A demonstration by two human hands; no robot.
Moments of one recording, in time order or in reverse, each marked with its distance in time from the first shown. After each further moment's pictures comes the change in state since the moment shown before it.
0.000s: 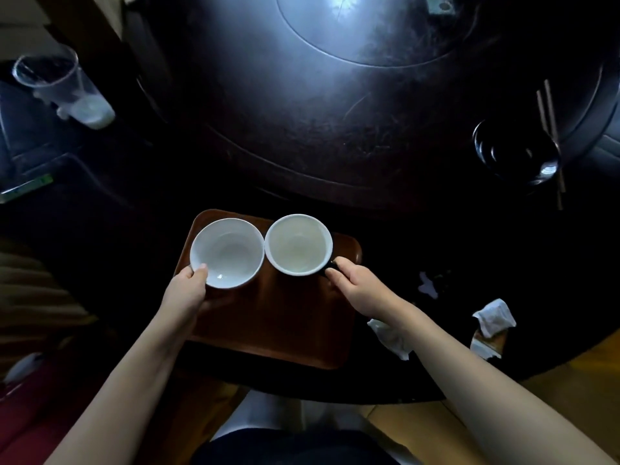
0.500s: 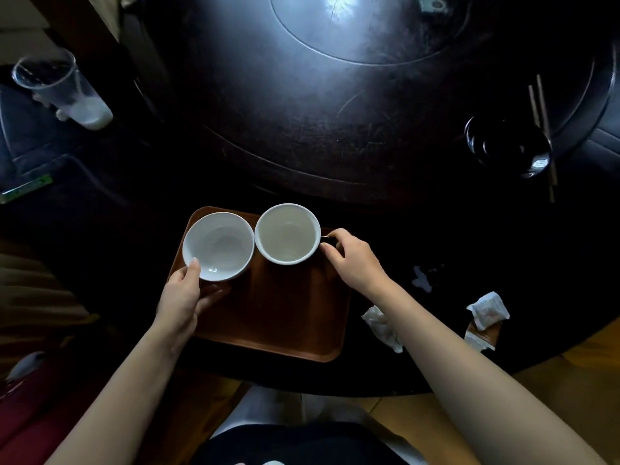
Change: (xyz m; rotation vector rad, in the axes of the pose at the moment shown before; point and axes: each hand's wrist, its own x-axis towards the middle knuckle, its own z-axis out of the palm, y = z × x) left_hand -0.014 -0.009 0.000 -0.172 -0.008 0.048; right_hand 0.019 -0.007 -0.009 -0.074 0.268 0.021
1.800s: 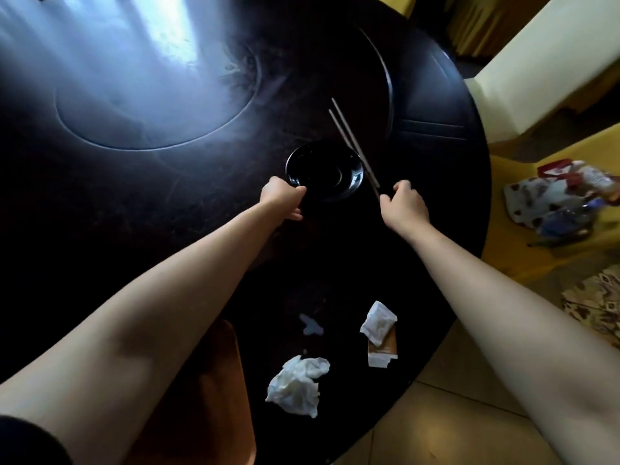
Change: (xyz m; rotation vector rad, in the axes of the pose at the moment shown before) left_hand -0.030 0.077 0.443 0.836 -0.604 0.352; right_hand 0.003 0.153 -0.263 -0.091 0.655 0.679
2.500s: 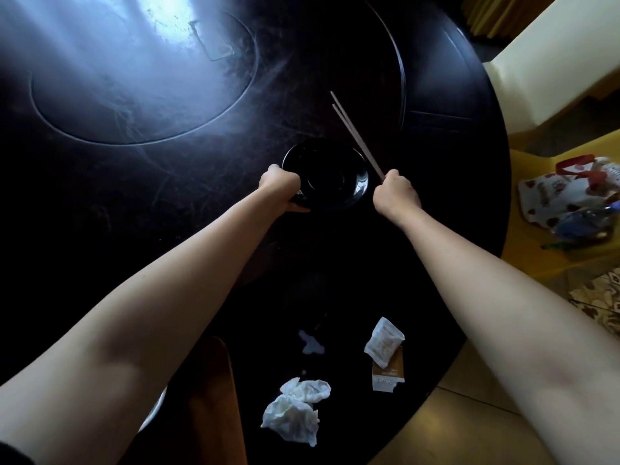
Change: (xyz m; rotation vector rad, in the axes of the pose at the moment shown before) left_hand 0.045 0.014 0.007 -0.193 0.005 -0.122; right_hand 0.053 -0.025 0.026 -0.112 -0.092 -0.009
